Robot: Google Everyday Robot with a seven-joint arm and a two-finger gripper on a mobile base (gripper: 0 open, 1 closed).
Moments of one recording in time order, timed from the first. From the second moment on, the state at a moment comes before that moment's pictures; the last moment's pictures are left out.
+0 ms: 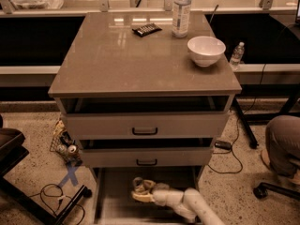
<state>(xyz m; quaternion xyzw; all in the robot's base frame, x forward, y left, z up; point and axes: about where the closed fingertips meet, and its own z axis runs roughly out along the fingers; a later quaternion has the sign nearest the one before) 0.528 0.042 0.284 -0.34 0.60 0.48 0.55</state>
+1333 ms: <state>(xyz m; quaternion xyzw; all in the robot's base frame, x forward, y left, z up) 0.541 0.112 0.214 -0.34 0.59 0.53 0.50</state>
